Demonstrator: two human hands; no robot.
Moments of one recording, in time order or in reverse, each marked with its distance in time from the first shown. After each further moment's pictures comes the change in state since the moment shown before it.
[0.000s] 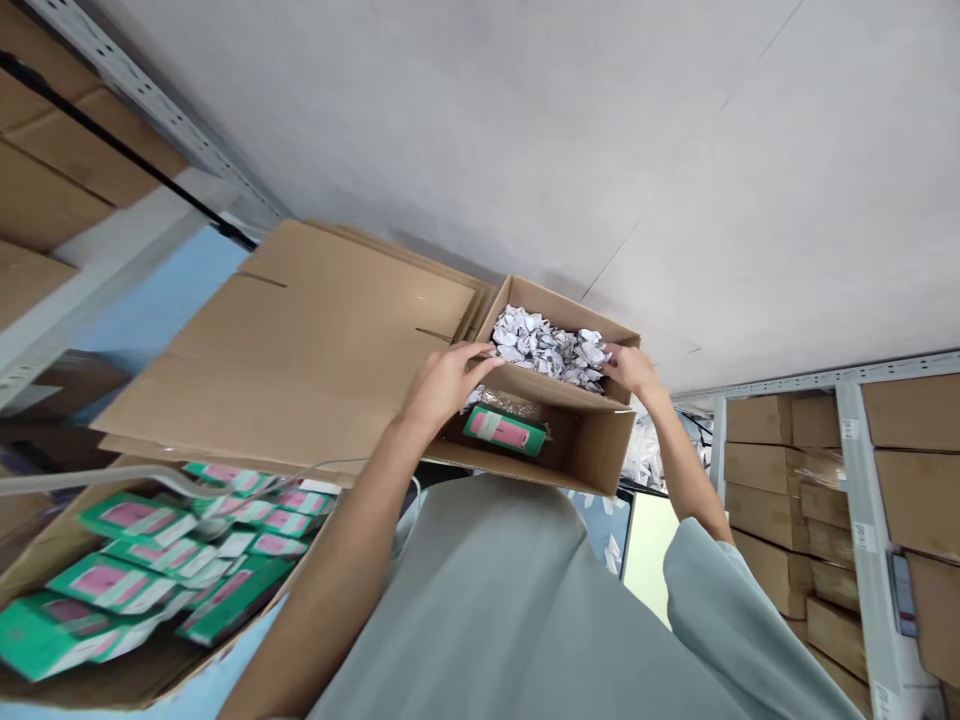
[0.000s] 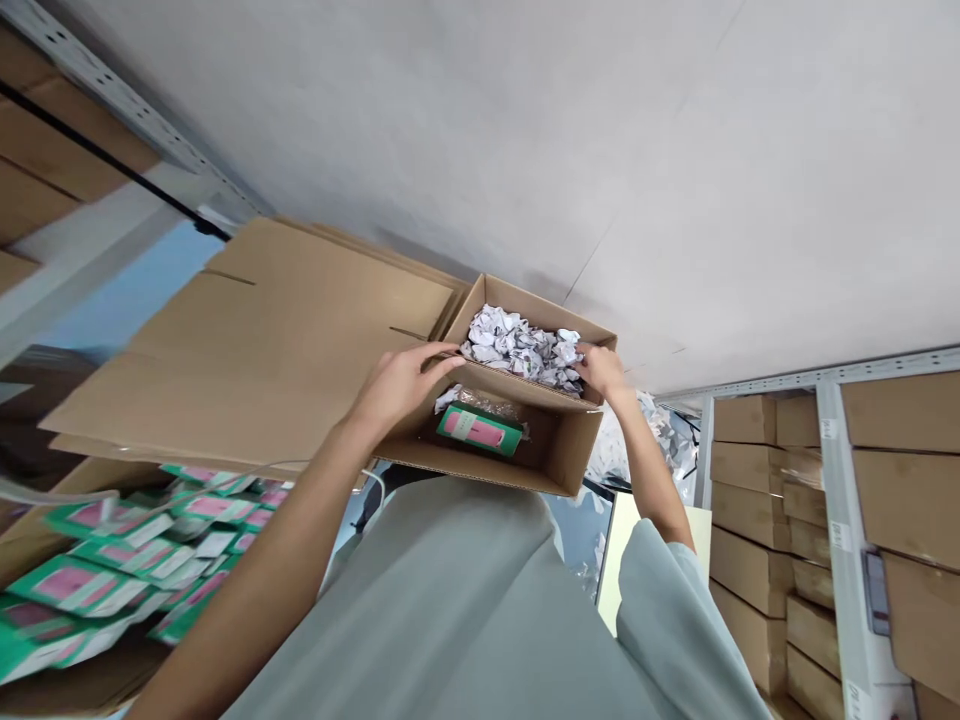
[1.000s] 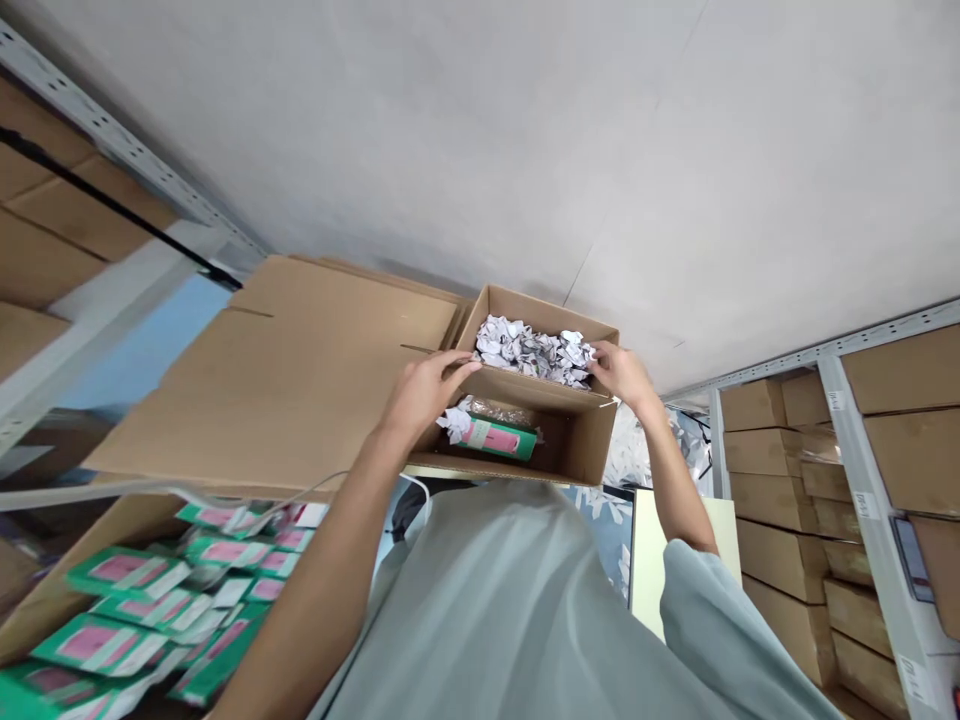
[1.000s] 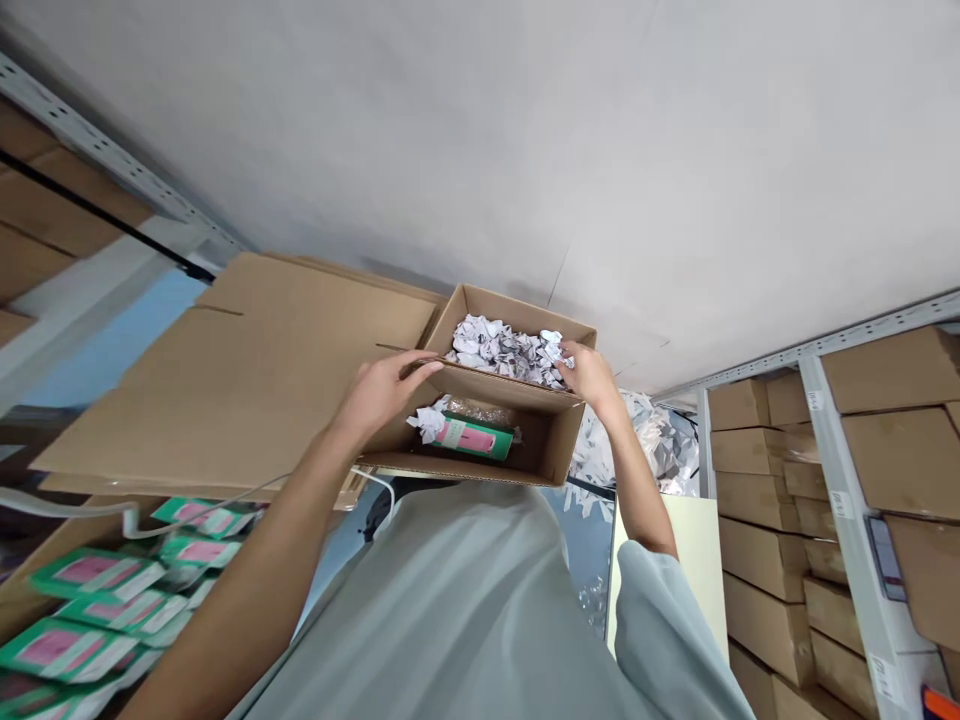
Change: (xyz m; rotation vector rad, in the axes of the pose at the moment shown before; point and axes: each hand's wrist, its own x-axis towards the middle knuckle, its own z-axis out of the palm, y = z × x) left_hand -0.004 -0.011 0.009 0.016 0.065 0.084; right_hand -0.060 -0.005 -0.005 0.298 0.236 -0.026
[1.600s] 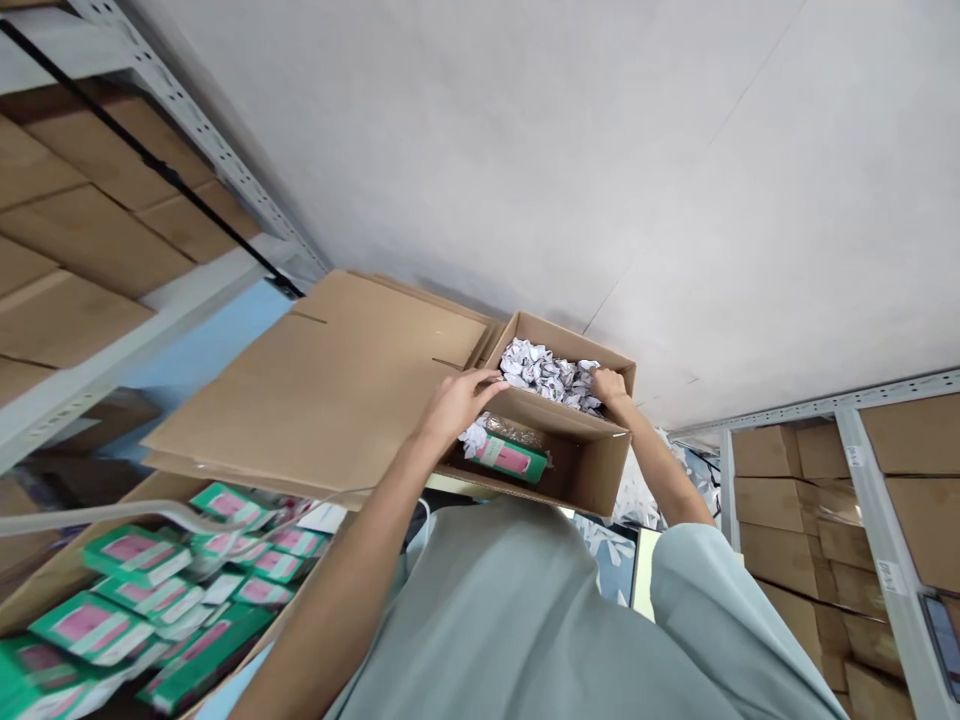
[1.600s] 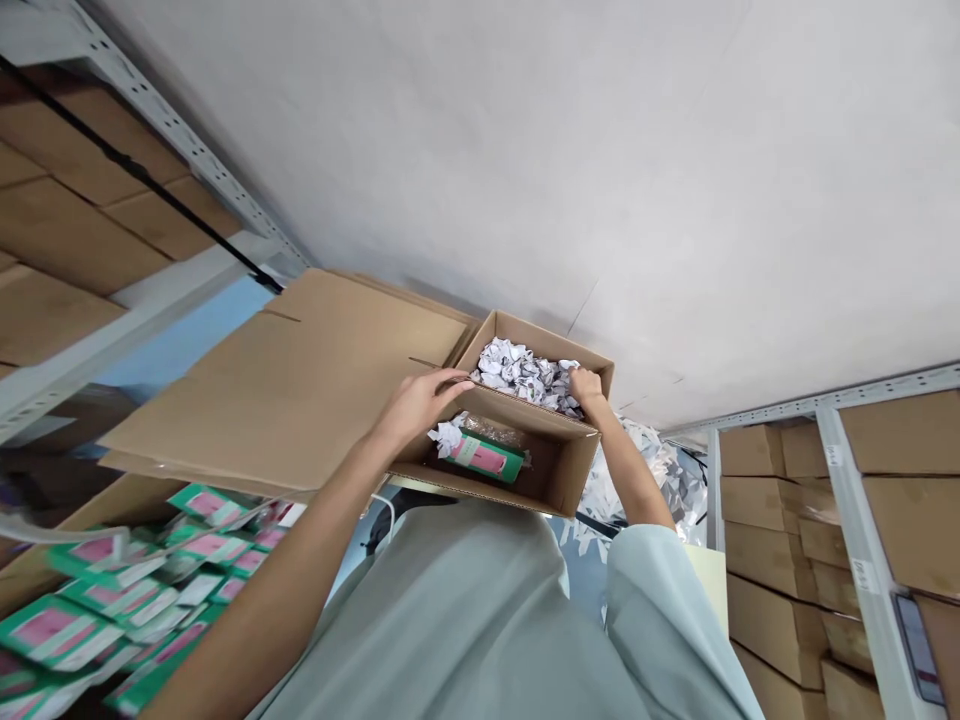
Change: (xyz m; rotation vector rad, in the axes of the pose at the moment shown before) left_hand 0.004 -0.001 0.001 -0.003 -0.021 -0.015; right_hand 0.108 0.016 0.079 -0.382 -0.248 0.091
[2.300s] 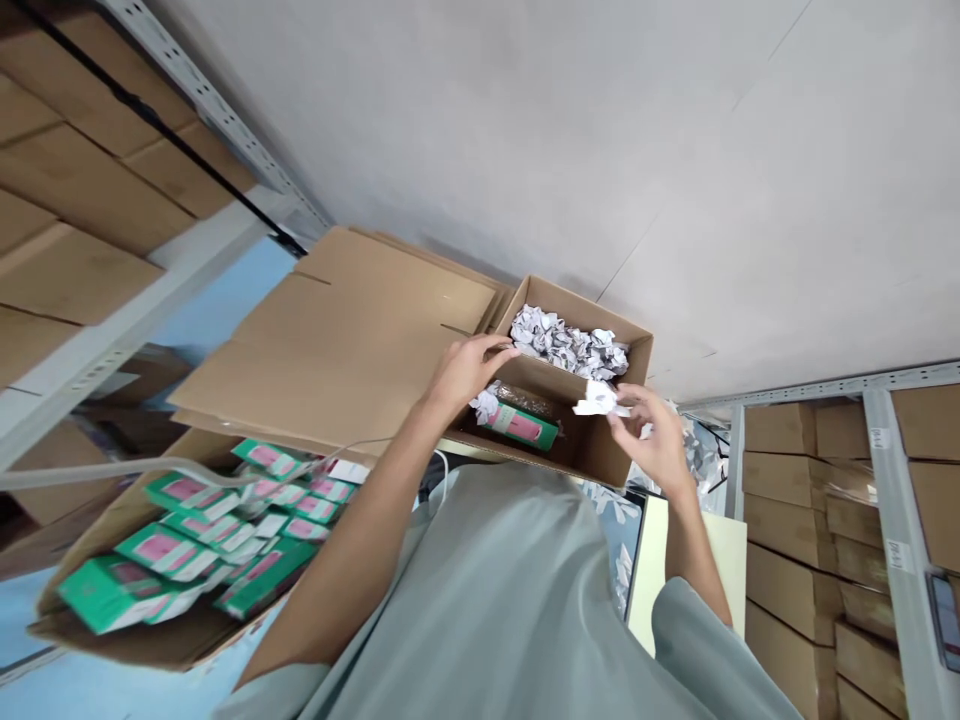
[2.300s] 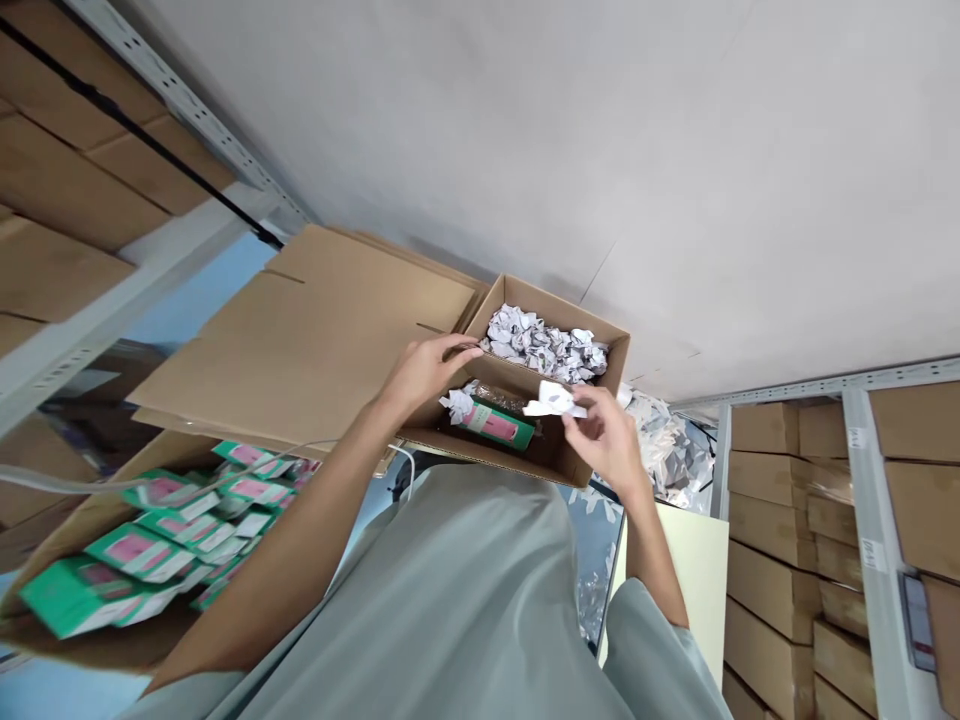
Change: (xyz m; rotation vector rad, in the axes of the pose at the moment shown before) left_hand 0.001 0.007 -0.003 -0.018 -0.017 -0.014; right_hand -0.234 -0.021 -0.035 0.851 0.516 -0.346
